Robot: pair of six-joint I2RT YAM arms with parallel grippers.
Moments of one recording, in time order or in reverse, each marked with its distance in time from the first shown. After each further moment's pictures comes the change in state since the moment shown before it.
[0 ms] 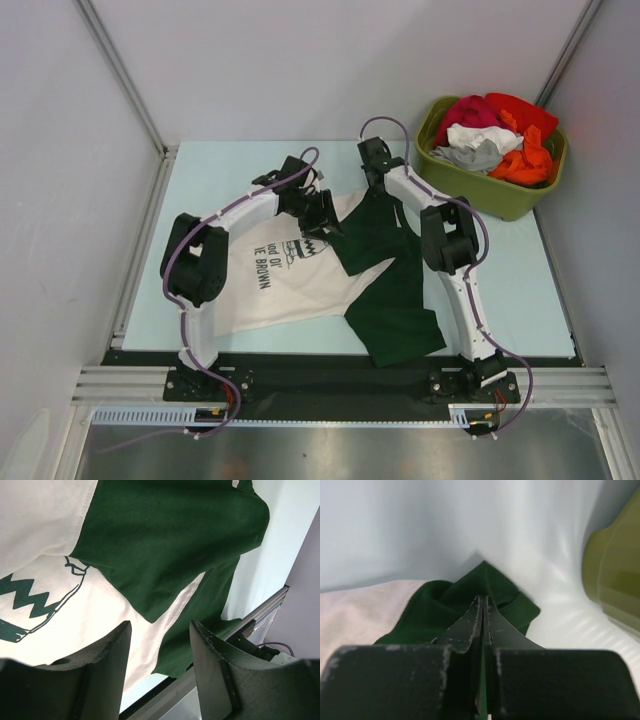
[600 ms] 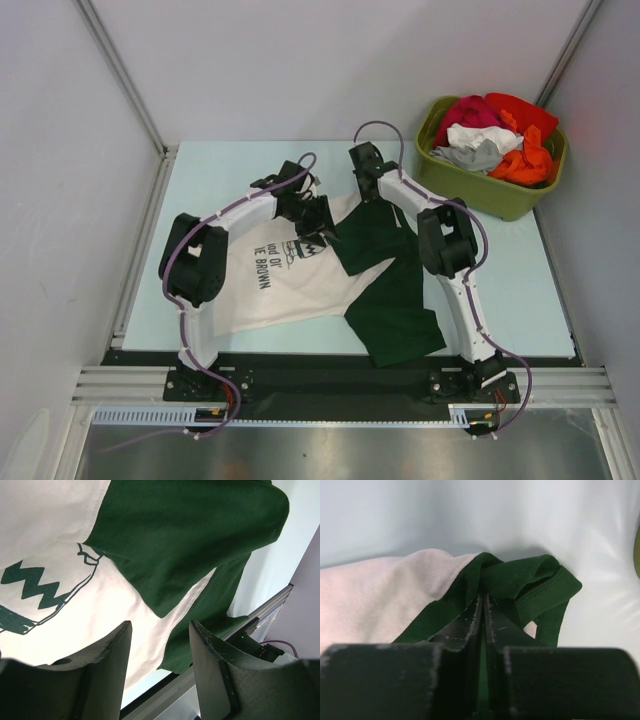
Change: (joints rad) left arm 0.011 -0.006 -0.046 0.000 0.006 0.002; right arm 0.056 -0.044 -0.071 -0.003 -0.041 0.096
